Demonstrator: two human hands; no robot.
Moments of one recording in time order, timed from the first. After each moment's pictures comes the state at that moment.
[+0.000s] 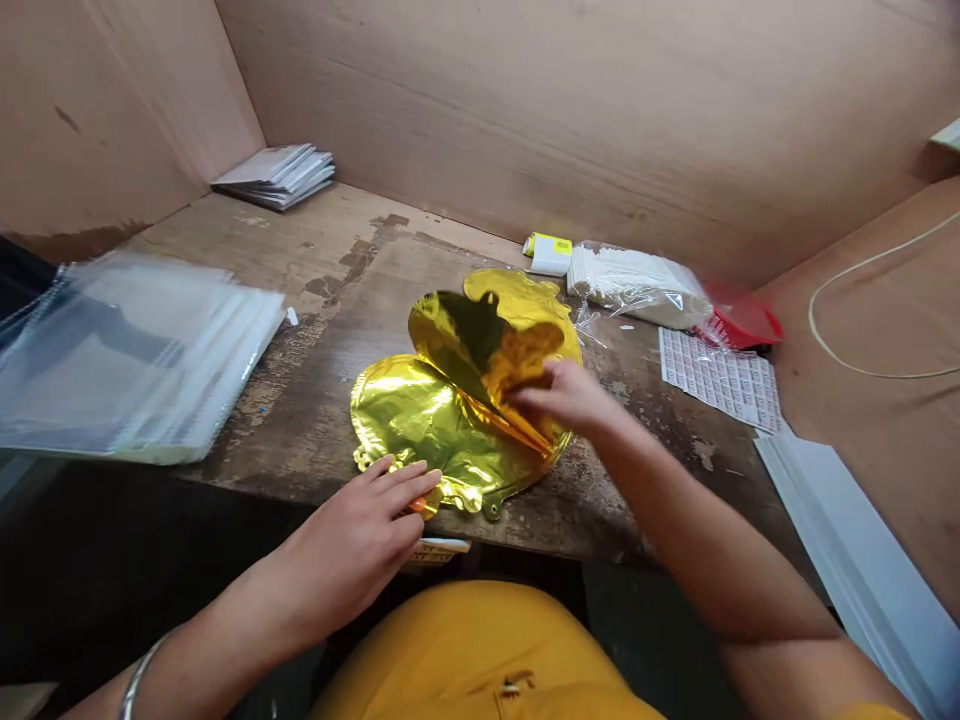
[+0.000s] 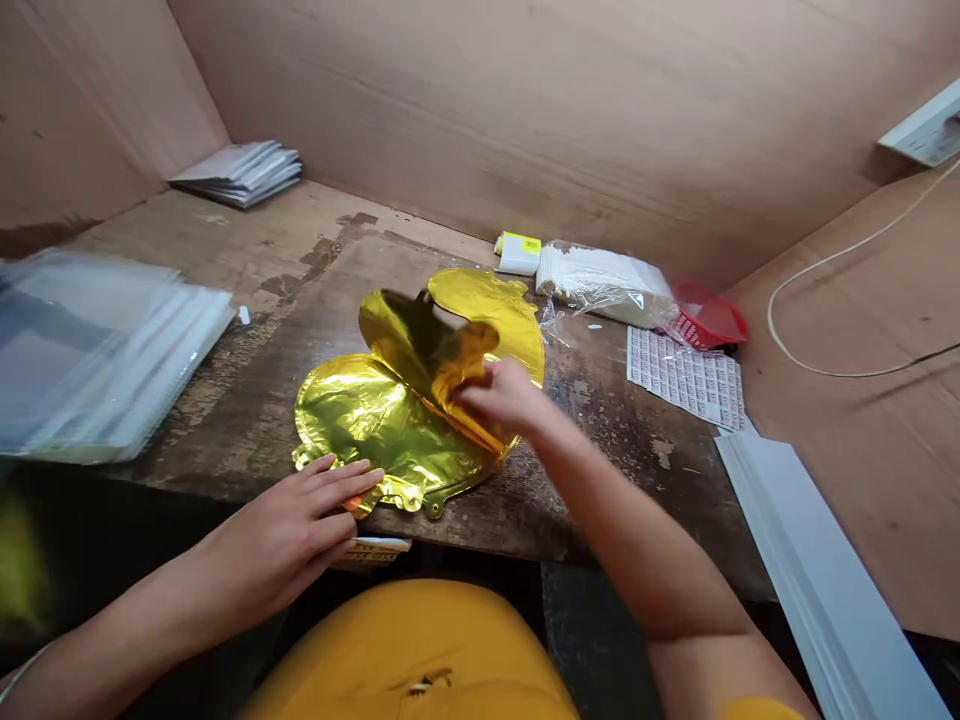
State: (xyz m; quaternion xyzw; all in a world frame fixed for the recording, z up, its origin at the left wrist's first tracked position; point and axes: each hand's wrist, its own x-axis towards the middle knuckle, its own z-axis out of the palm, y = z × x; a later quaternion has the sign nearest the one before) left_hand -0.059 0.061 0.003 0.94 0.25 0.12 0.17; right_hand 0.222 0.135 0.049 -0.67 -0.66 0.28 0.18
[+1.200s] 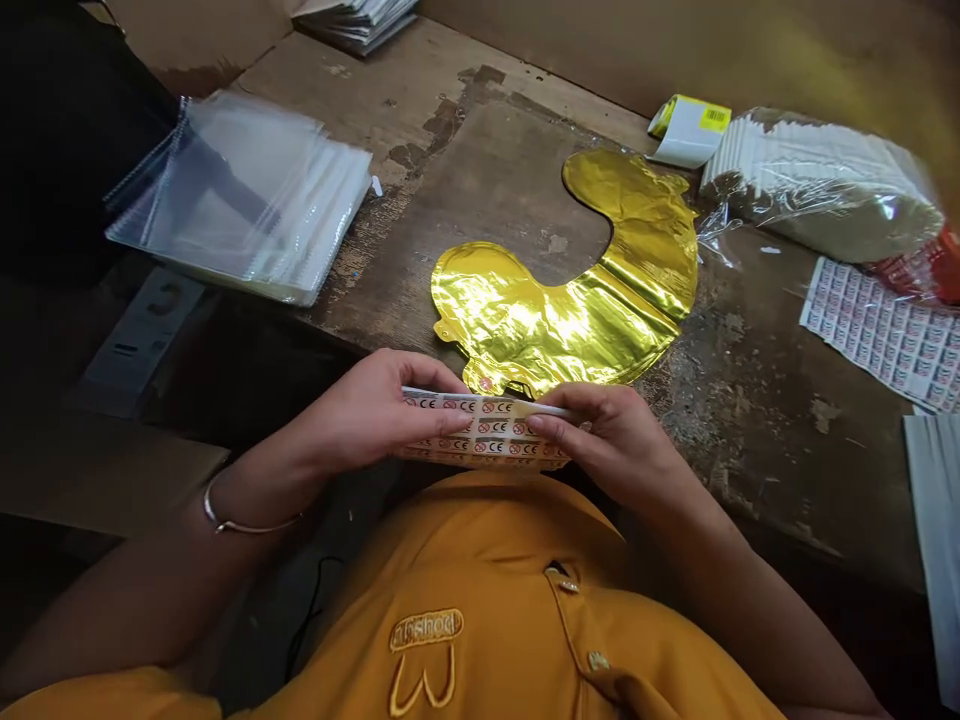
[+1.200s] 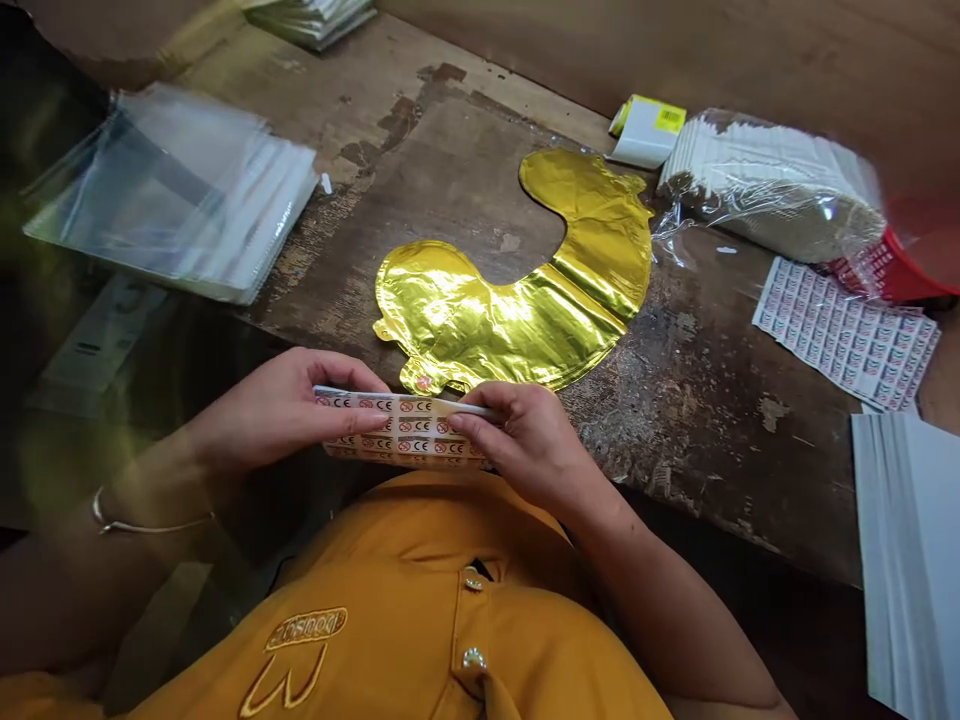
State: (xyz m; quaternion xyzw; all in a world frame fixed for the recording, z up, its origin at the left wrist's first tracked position) left_hand -0.078 0.037 0.041 0.54 0.50 0.20 0.64; right_hand 0.160 0.020 0.051 -0.56 -0.65 0.48 0.19
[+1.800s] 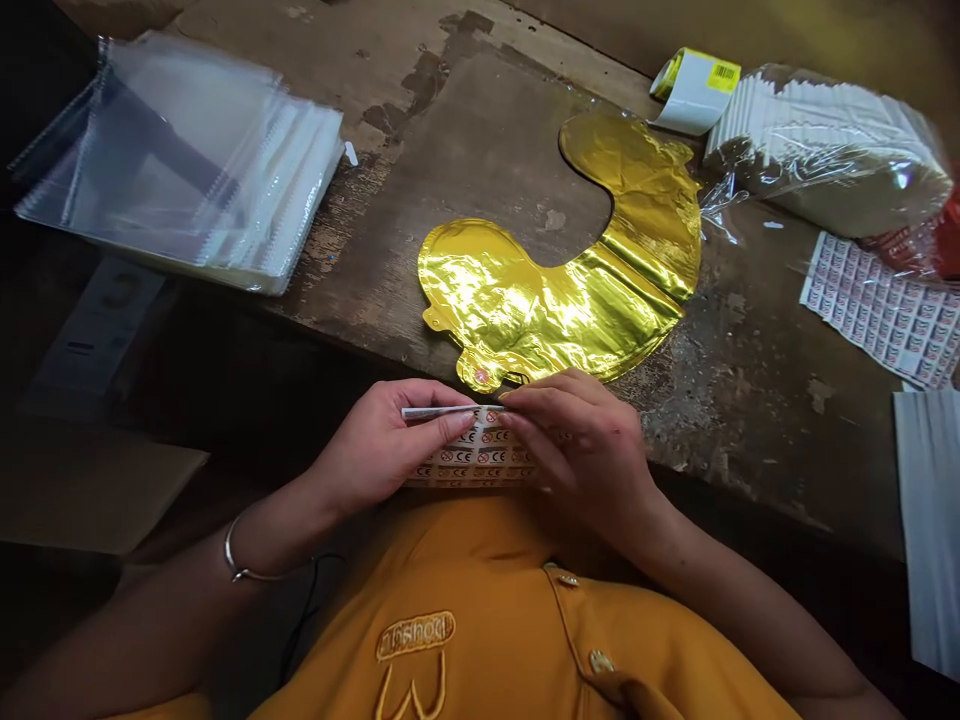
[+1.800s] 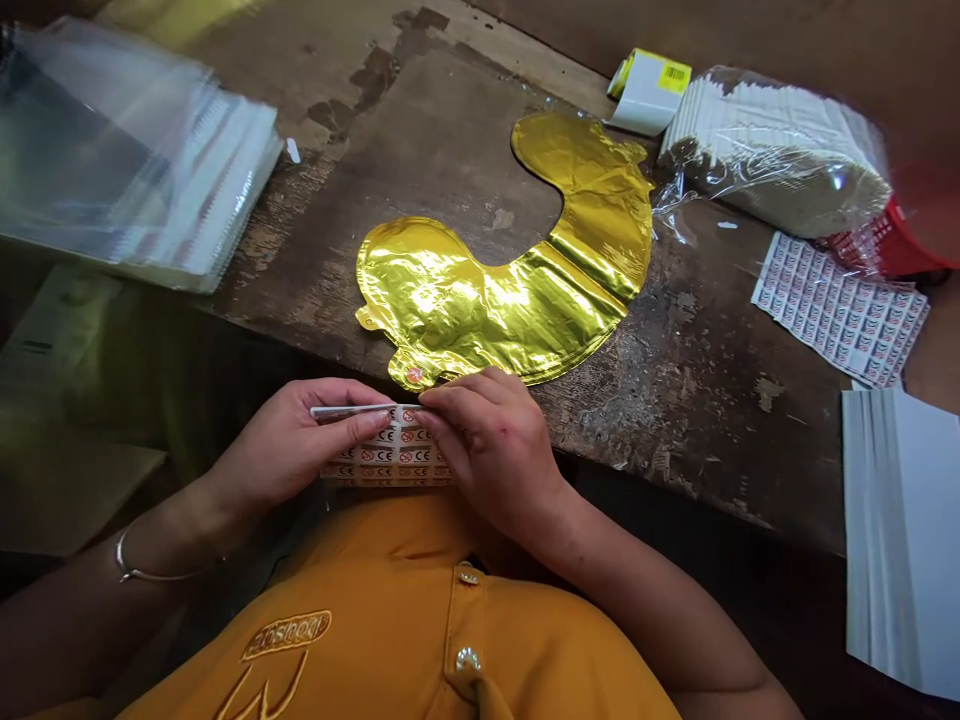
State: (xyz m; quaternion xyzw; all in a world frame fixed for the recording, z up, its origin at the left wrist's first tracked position) left_hand -0.065 0.015 0.015 0.44 0.49 0.27 0.70; right_hand 0.137 0.002 0.040 -0.51 -0.80 0.19 0.25
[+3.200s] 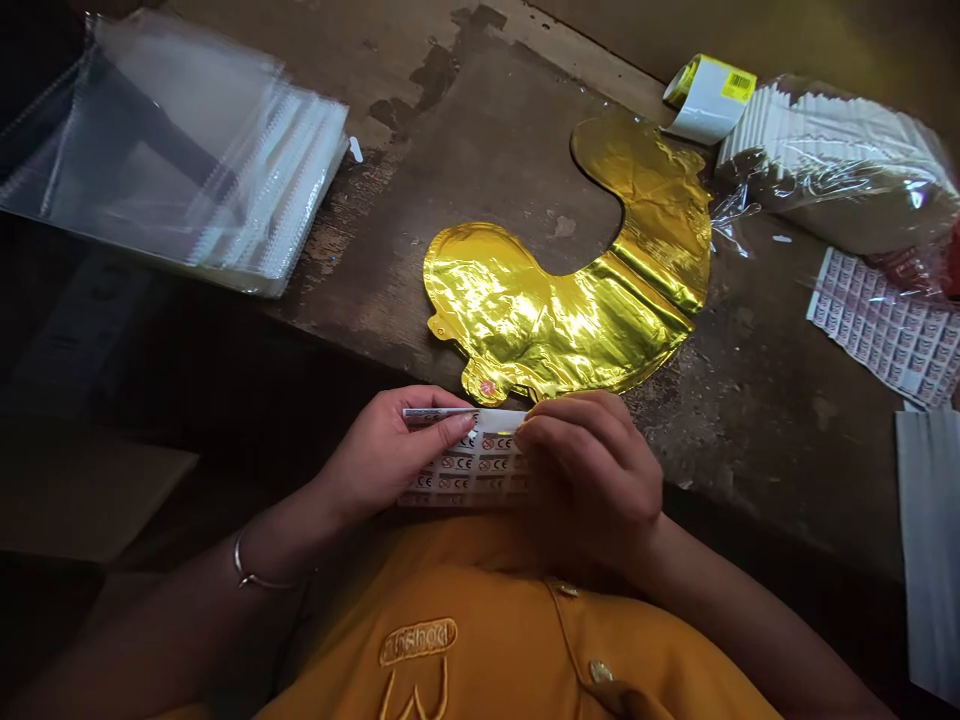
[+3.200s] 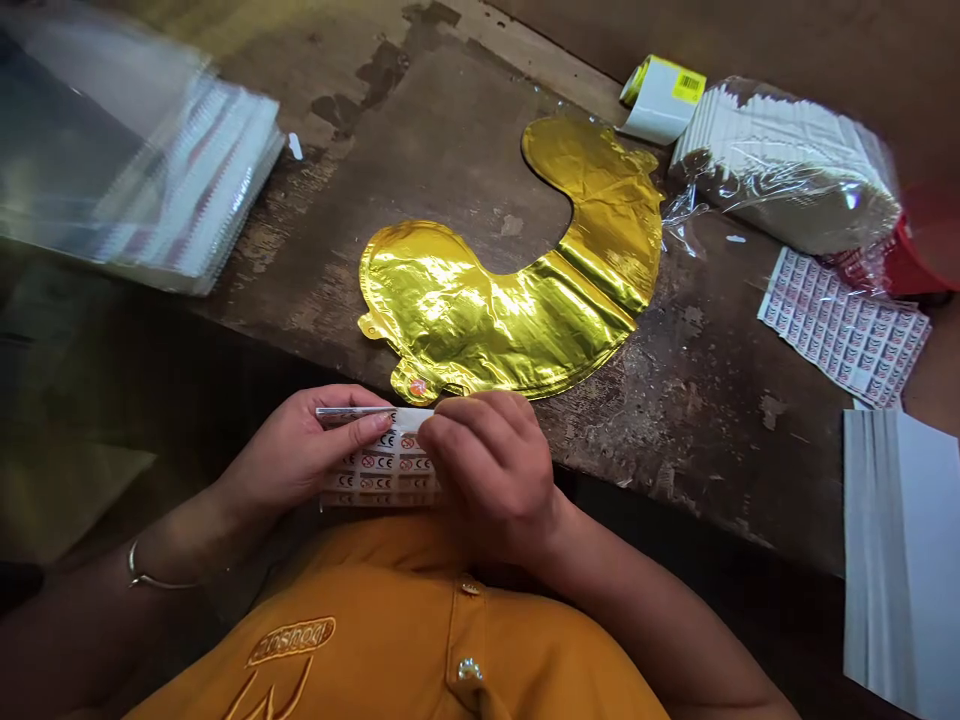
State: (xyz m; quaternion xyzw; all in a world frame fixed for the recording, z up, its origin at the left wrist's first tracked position) left_hand -0.066 0.016 0.003 0.44 0.51 0.29 0.68; right_hand 0.139 0.003 0.035 -0.42 -0.84 0.07 0.34
